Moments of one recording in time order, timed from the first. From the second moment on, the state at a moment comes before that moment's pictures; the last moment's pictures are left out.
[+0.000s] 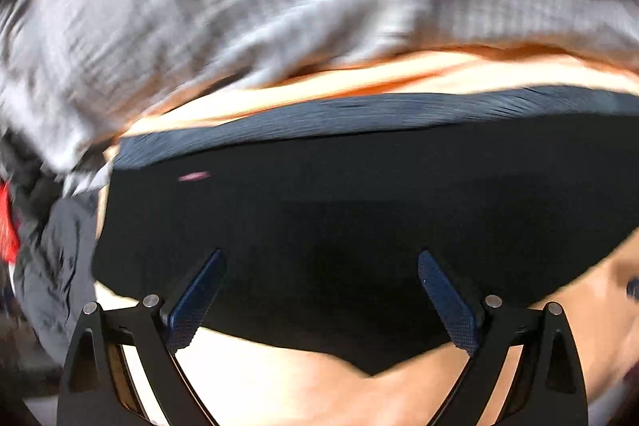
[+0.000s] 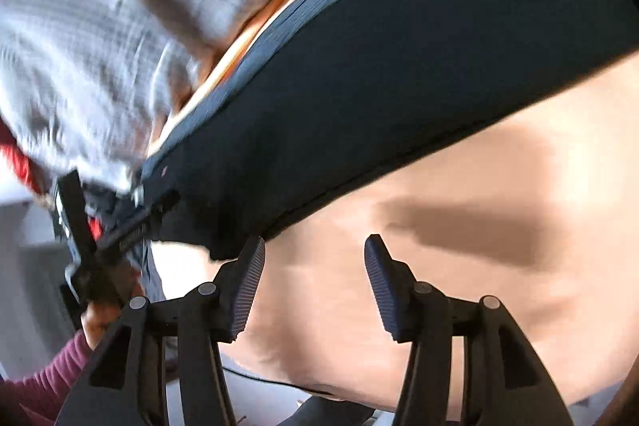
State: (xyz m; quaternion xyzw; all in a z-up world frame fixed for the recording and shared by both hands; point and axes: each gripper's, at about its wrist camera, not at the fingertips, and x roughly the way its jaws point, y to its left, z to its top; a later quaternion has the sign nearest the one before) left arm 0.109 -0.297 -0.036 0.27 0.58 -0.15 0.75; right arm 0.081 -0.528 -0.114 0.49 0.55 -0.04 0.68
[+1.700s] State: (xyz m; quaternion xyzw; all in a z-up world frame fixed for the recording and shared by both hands) left arm 0.022 -0.531 -0.030 0.32 0.58 -0.23 0.72; right arm -0.042 -0.765 -0.114 0.54 0.43 -0.25 0.68
